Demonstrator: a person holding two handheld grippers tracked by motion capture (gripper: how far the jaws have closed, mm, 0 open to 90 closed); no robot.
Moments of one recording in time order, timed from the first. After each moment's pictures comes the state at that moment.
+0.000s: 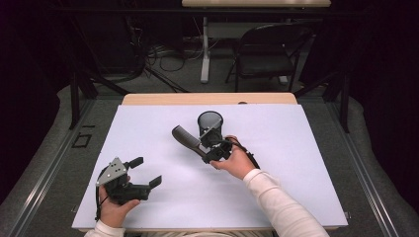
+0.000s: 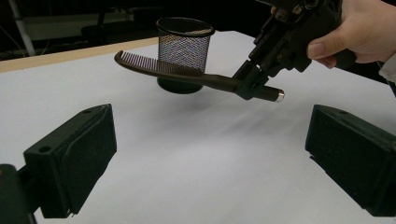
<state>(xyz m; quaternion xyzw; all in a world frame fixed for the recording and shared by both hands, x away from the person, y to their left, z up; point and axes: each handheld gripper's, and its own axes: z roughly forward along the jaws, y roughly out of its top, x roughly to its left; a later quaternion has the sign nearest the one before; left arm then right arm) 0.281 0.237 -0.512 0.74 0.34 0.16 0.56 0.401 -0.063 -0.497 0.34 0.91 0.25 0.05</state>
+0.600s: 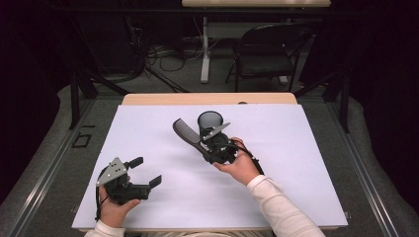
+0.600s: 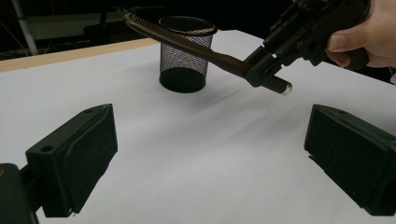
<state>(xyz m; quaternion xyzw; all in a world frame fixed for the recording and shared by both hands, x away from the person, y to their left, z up) 0.281 0.237 -0.512 0.74 0.34 0.17 0.56 0.384 -0.077 -0.489 0.32 0.88 0.32 0.10</state>
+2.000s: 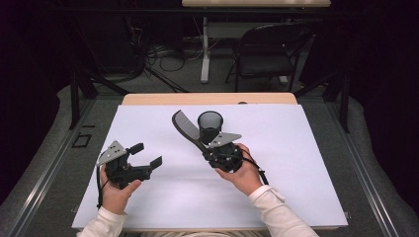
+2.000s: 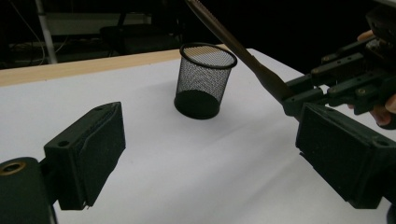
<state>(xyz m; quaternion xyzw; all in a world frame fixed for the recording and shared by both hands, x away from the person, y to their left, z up) 0.311 0.230 -0.476 0.71 0.38 0.17 0.56 0.350 -0.087 -0.481 0.30 0.84 0.41 0.18</state>
